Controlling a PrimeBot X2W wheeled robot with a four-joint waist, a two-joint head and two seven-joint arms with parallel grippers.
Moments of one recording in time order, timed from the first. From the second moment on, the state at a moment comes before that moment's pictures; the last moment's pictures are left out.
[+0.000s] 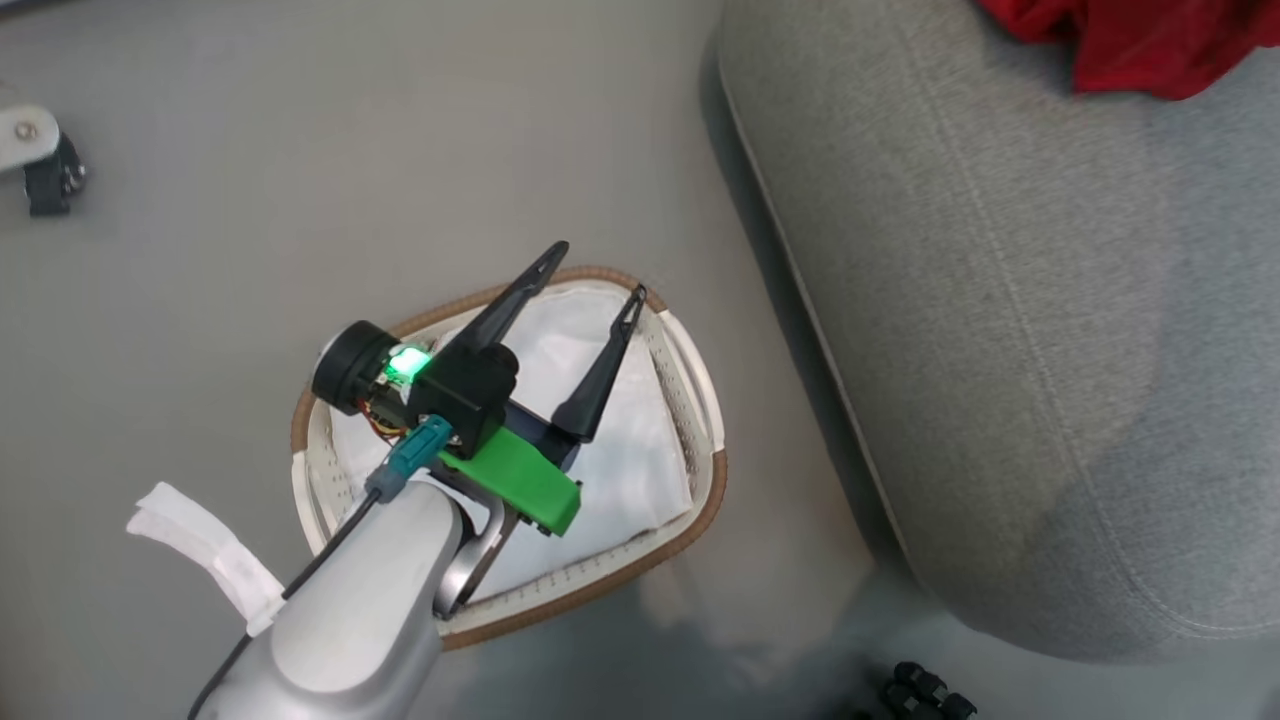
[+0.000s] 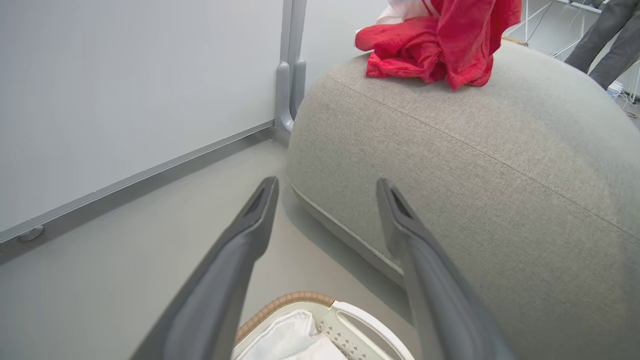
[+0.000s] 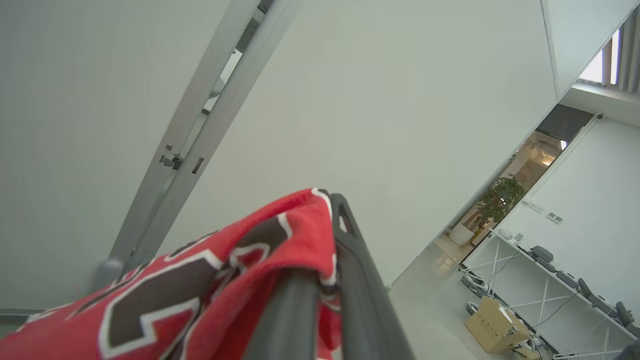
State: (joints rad) left arm -0.55 0.21 -0.65 0.31 -0.34 -0.13 -0.26; right arm -1.23 -0.48 -0.23 0.63 -0.21 0.13 -0.26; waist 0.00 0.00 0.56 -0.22
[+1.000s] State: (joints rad) left arm -0.48 0.21 -0.56 0.30 -0.33 -0.13 -0.26; right arm -0.78 -0.26 -0.25 0.63 -0.25 0.13 -0.26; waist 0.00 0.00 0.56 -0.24
